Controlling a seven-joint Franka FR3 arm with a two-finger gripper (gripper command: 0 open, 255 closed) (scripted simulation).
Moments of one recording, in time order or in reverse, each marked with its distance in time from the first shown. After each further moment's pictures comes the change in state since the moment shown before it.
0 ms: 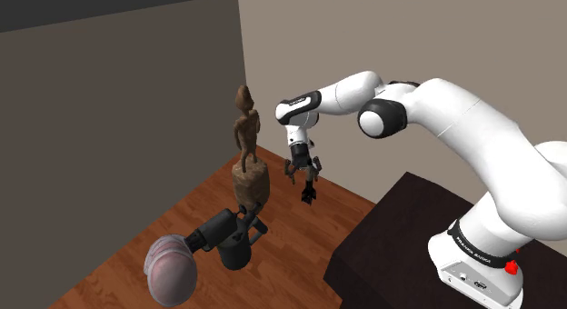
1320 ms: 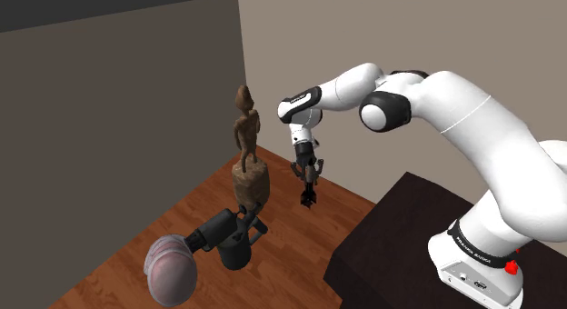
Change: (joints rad) arm 0.047 -0.095 -0.079 -0.152 0.064 -0.041 -0.035
